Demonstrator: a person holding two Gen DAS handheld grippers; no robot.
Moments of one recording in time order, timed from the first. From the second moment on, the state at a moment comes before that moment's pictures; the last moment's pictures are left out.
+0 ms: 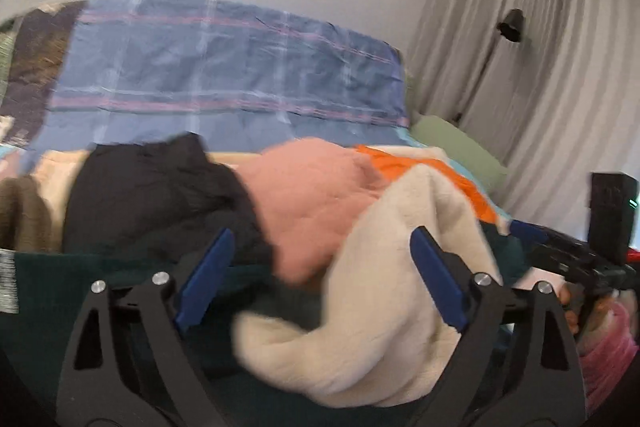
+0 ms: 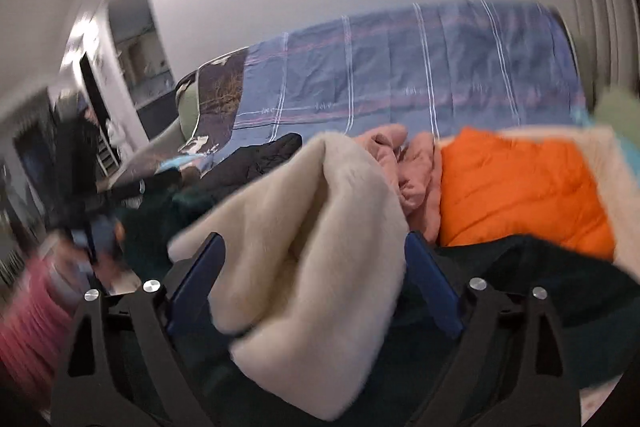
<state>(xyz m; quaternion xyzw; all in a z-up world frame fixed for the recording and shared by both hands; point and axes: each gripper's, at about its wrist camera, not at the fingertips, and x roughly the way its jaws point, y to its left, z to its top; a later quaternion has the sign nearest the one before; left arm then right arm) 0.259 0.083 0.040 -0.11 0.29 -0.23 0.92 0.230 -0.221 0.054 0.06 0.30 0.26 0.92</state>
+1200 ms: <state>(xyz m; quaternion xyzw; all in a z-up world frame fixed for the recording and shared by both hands) 0.080 0.127 -0.061 -0.16 0.40 -0.21 0.88 0.090 -0.266 -0.040 0.21 0.45 0.27 0.82</state>
